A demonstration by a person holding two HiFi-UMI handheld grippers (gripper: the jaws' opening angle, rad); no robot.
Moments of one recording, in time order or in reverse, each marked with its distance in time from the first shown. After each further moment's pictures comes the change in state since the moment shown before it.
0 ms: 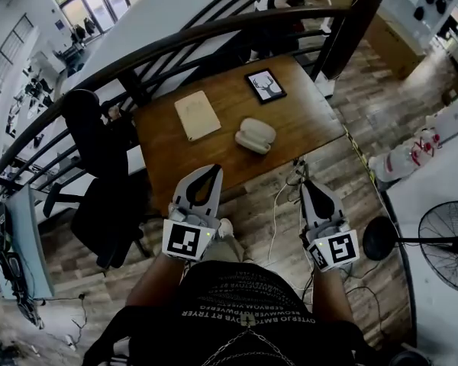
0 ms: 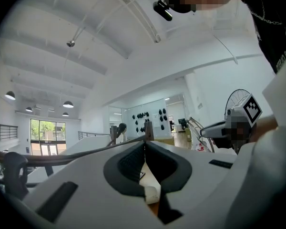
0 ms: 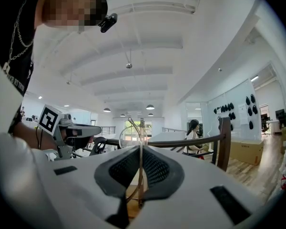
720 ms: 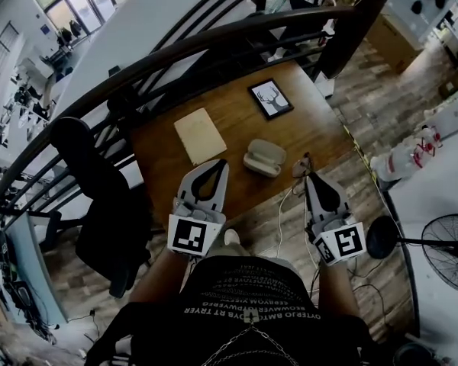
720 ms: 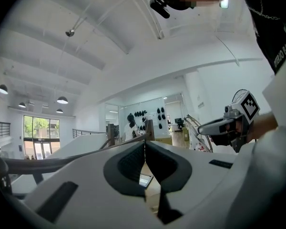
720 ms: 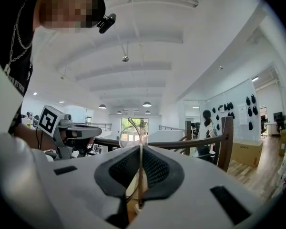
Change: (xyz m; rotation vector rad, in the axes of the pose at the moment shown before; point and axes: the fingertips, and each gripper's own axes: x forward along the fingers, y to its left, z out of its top) left arm 0.102 0.108 -0.015 -0.008 0.025 -0.070; right arm 0.140 -0.033 0.011 -0.008 0.043 -0.045
